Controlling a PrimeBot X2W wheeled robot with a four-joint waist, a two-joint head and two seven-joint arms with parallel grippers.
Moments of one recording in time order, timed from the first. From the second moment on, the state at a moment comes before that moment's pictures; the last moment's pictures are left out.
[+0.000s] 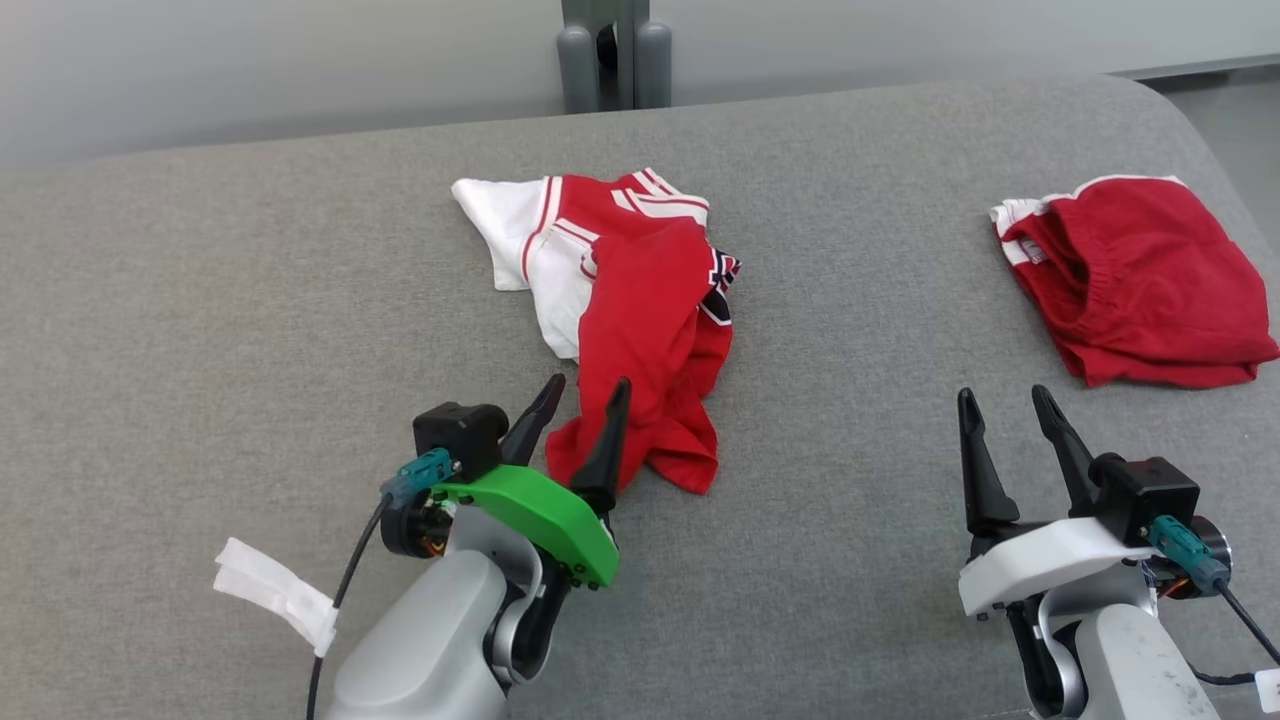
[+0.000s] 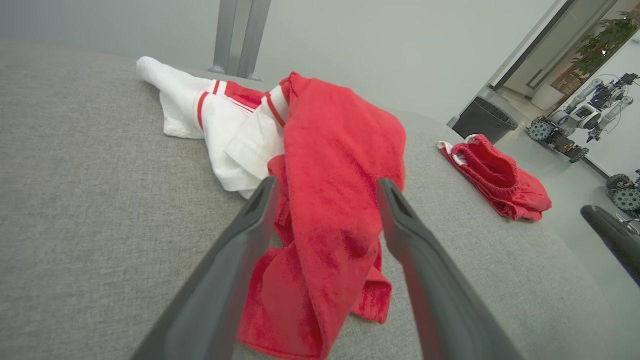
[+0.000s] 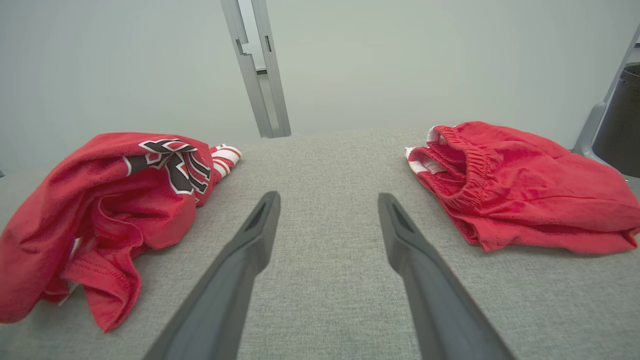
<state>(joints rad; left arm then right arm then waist) -0.50 0.06 -0.69 0.61 -0.81 -0.01 -0.25 -0.15 -0.05 -0.02 0.30 0.15 0.13 -0.25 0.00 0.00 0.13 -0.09</state>
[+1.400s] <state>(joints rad) -0.03 0.25 -0.37 0.25 -0.62 0.16 -0.26 0.00 -0.05 0.00 0.30 0.18 0.13 -0.24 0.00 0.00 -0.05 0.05</state>
